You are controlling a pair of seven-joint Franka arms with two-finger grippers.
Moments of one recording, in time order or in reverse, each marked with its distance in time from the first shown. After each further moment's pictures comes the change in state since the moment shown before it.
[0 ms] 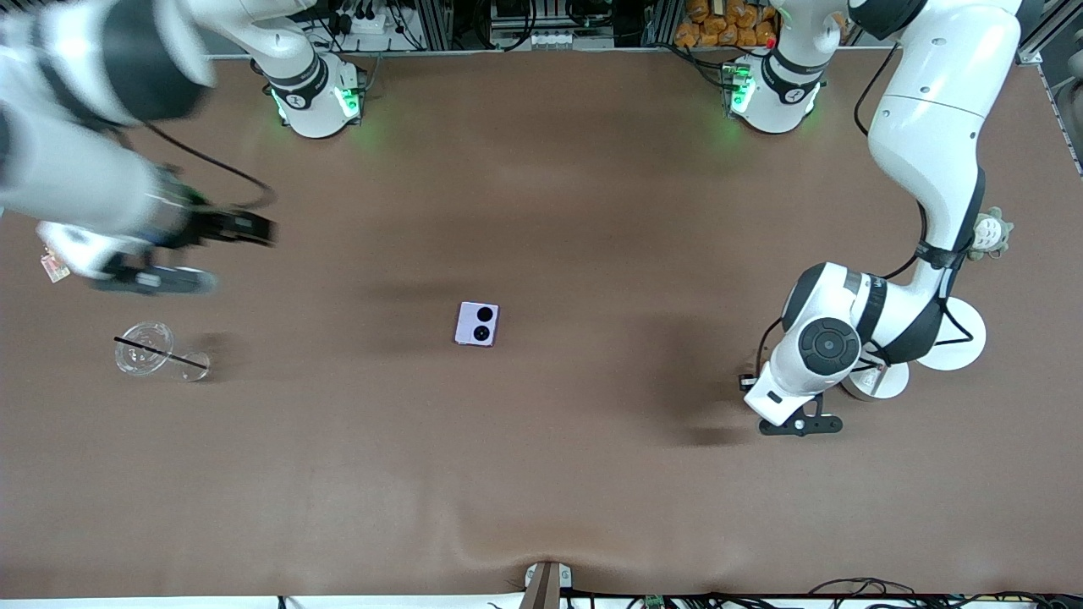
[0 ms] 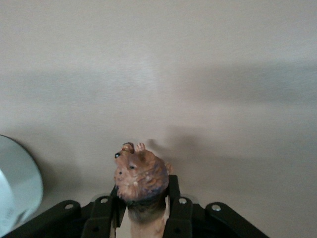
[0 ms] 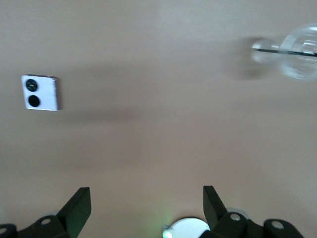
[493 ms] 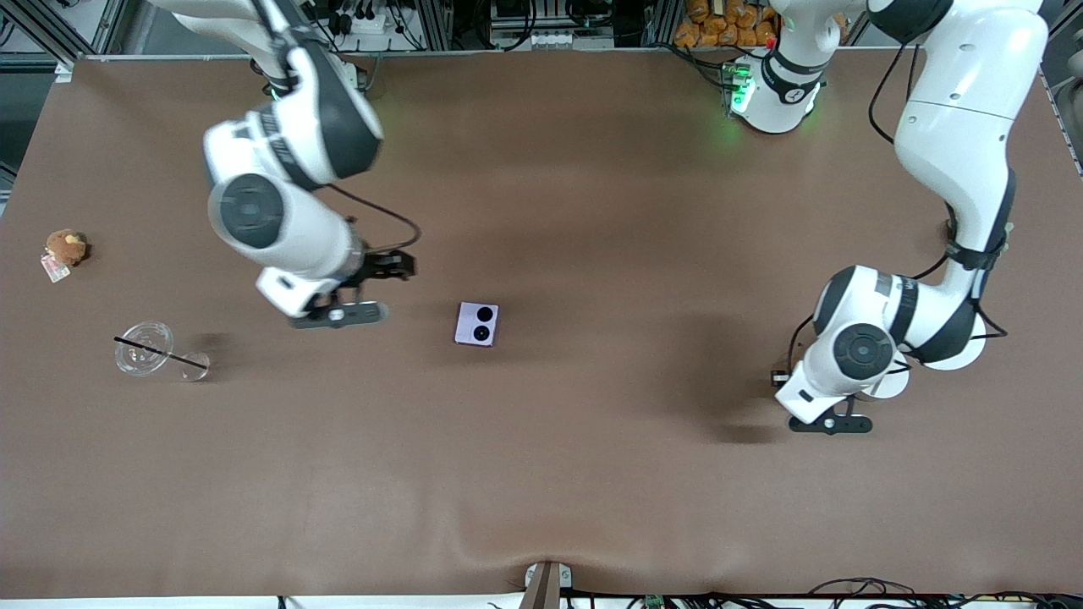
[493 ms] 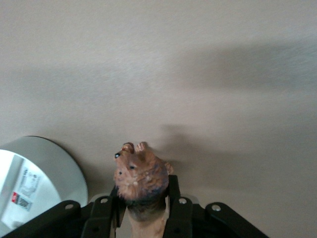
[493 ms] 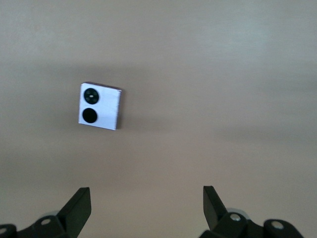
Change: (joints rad) left arm 0.097 -0.007 -0.006 -0.040 0.021 0.000 0.118; right arm 0.201 0.117 0.001 -0.149 0.078 0.348 0.065
